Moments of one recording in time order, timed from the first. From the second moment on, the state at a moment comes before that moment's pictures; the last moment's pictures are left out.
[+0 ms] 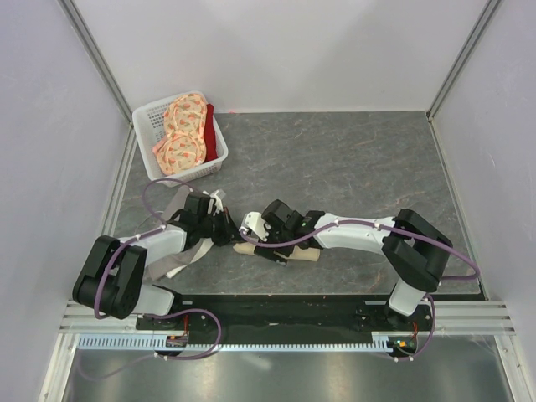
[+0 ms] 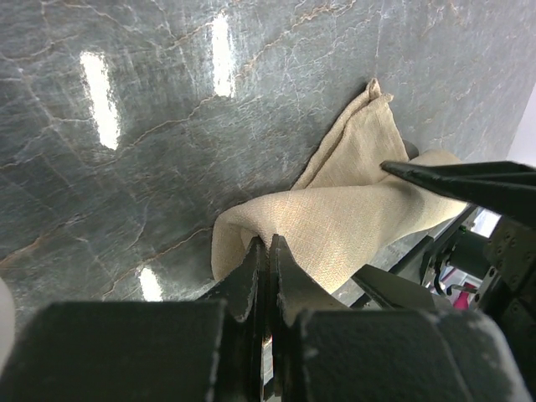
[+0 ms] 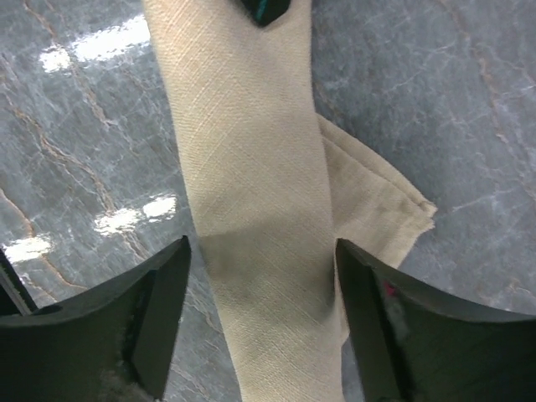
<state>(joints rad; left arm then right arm) -0.33 1.38 0.48 0.03 0.52 -0.65 1.00 1.71 1.02 -0.31 -0.08 -0.27</state>
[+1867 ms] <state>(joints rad) -0.33 1.25 0.34 0.19 0.57 -0.66 0.67 2.13 1.30 -0.65 -1.01 -0.03</state>
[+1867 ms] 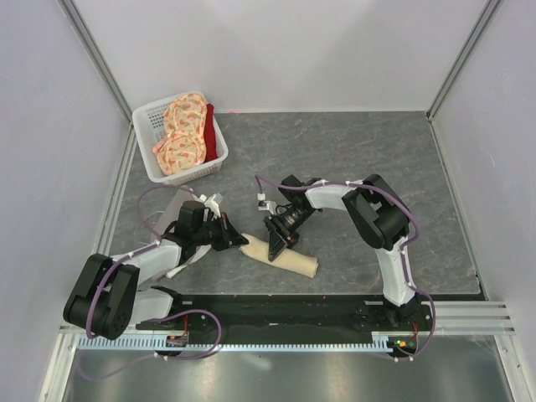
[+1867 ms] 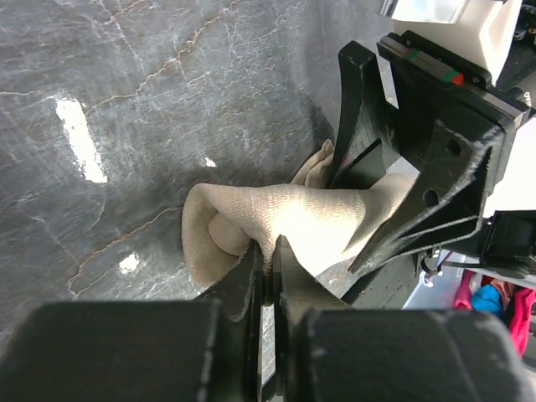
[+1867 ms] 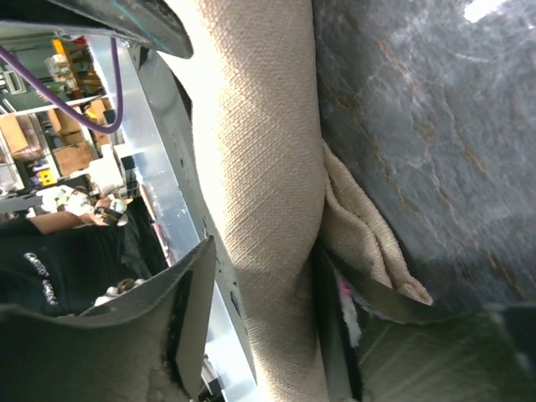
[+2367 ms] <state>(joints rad) -0.33 1.35 0.43 0.10 0.56 -0.66 0.72 1.71 1.21 -0.53 -0.54 -0.07</state>
